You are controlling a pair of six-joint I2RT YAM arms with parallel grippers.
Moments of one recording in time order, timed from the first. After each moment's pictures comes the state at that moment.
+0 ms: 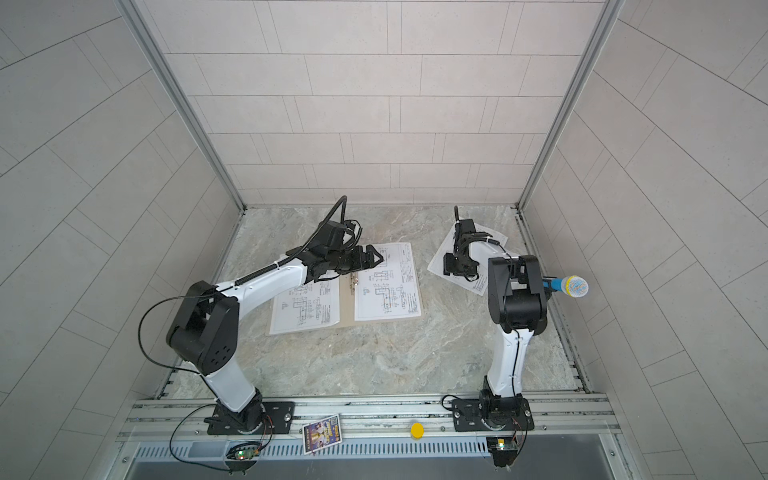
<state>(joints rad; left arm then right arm) -0.51 1.73 1.22 -0.22 0.36 -0.62 0.02 1.95 1.32 -0.65 -0.10 0.13</state>
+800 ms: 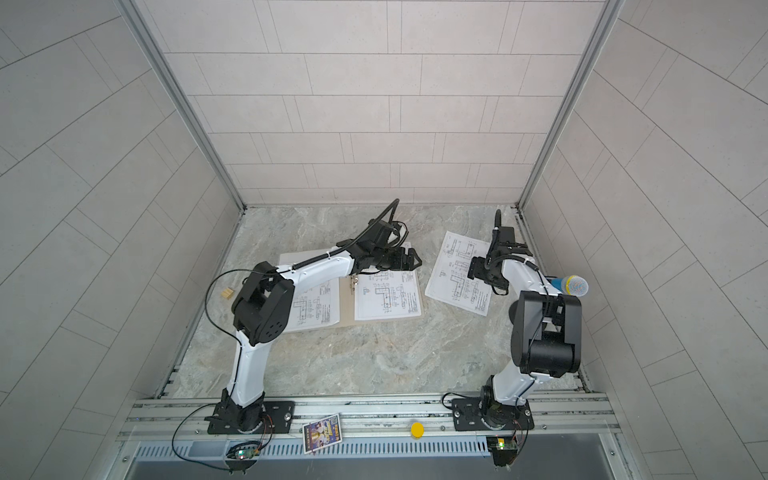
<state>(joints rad) -0.71 2.13 1.66 -0.28 0.35 -0.57 -0.20 1.61 1.09 -0.64 -0.10 0.22</state>
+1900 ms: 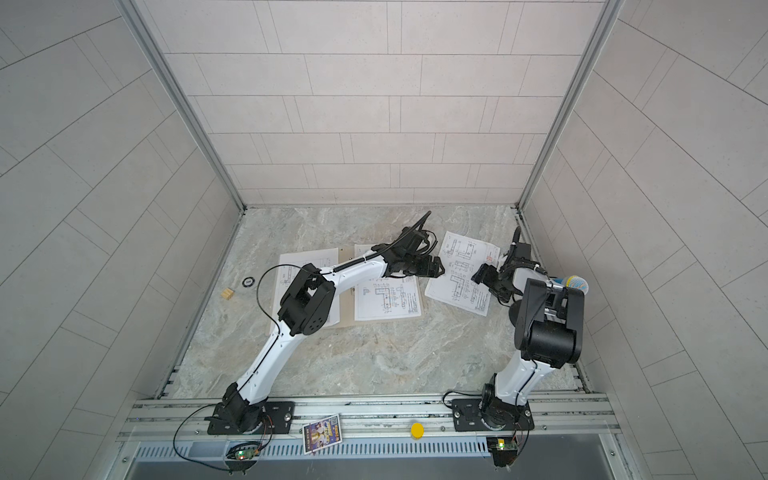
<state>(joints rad) -0.79 2.48 2.05 -0.36 0.32 -0.58 -0.35 1.70 0.96 -0.42 -0.37 0.32</state>
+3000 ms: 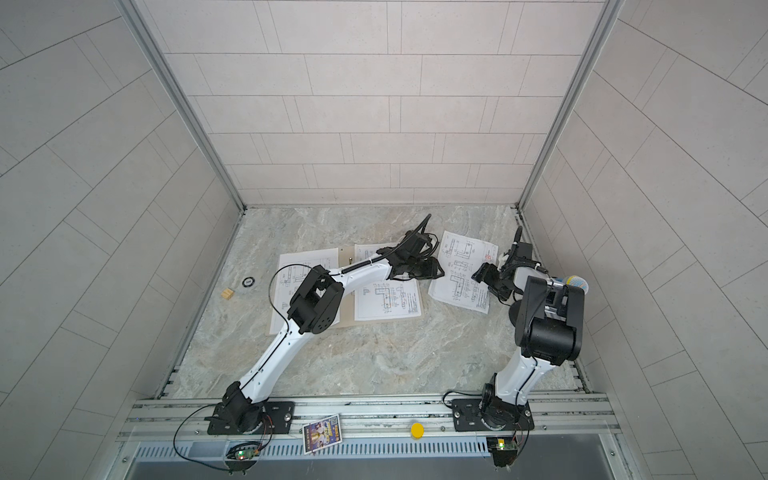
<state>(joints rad) -0.79 2.58 2.12 -0.30 0.41 -0.70 -0.36 1.72 0.97 -0.41 -0.41 0.32</state>
